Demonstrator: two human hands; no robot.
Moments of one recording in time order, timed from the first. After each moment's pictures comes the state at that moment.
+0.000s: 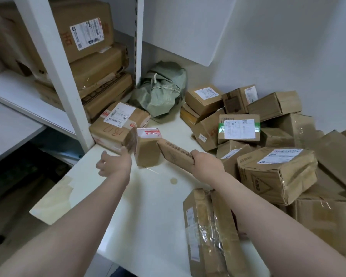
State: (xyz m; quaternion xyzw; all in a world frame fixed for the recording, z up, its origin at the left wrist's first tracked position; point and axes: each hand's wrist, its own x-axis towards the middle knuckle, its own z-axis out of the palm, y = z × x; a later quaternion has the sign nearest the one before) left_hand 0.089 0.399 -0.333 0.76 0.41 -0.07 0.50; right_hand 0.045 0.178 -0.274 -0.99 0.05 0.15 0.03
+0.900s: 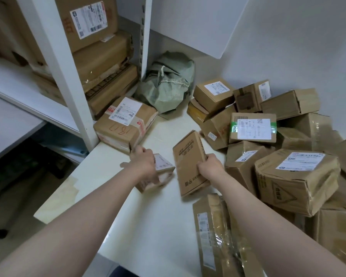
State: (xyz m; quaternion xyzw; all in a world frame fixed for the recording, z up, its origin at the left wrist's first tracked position) left_hand 0.114 0.392 -0.337 0.93 -0.02 -0.30 0.20; right_hand 0.075 0.187 -0.320 -0.86 0.33 0.15 0.36
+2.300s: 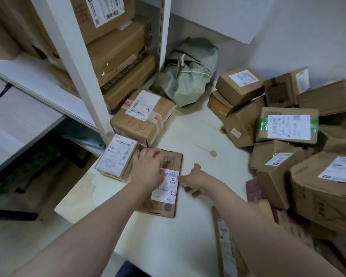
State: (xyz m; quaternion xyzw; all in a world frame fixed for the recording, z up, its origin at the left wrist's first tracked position) left_hand 0.103 0.425 -0.387 0.98 -0.12 -0.03 0.14; right_hand 0.089 0.258 -0.373 -0.79 0.27 0.38 0.40
